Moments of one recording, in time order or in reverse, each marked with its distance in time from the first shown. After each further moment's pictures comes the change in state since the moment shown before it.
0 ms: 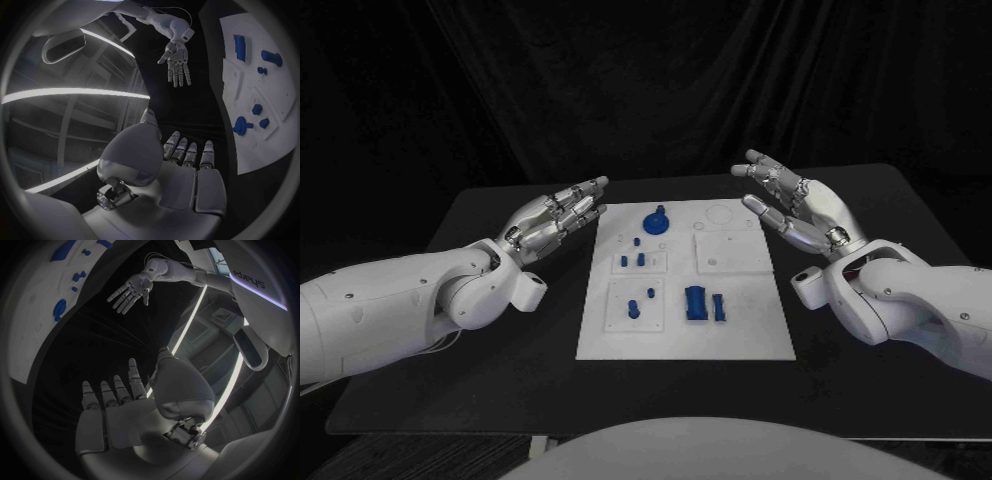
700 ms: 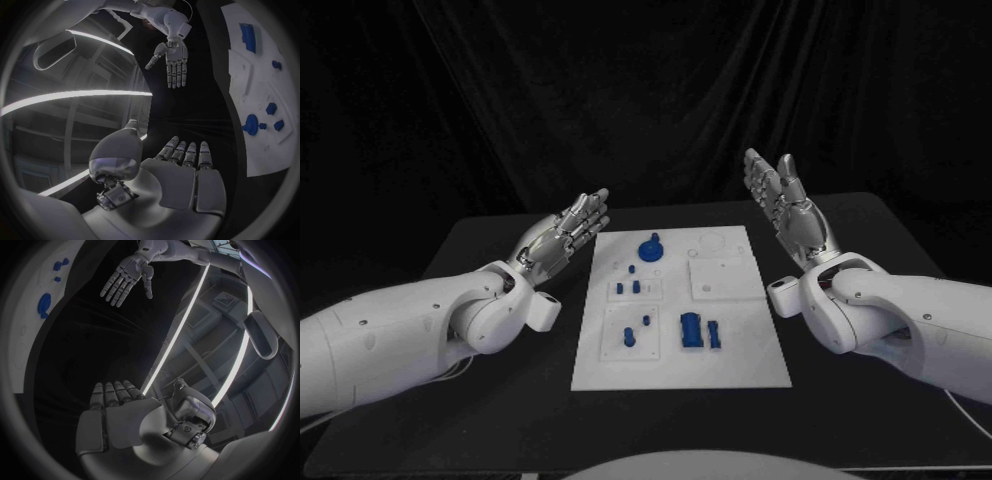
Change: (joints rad) left arm -0.028 0.053 0.068 0.025 0.022 -0.149 -0.029; left_hand -0.620 -0.101 0.137 -0.137 -0.109 -0.122 -0.018 -0.023 -0.027 -0.024 0.006 -0.104 -0.020 0.000 -0.014 0.000 0.000 -0.056 -0.001 -0.119 0.000 0.000; right arm -0.052 0.101 0.098 -0.061 0.166 -0.020 0.007; right_hand -1.004 -0.033 0.152 -0.292 -0.136 -0.453 0.110 -0.225 -0.243 -0.074 0.001 -0.081 -0.164 -0.028 -0.107 -0.012 -0.012 -0.062 -0.025 -0.290 -0.010 -0.071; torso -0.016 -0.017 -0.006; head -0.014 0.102
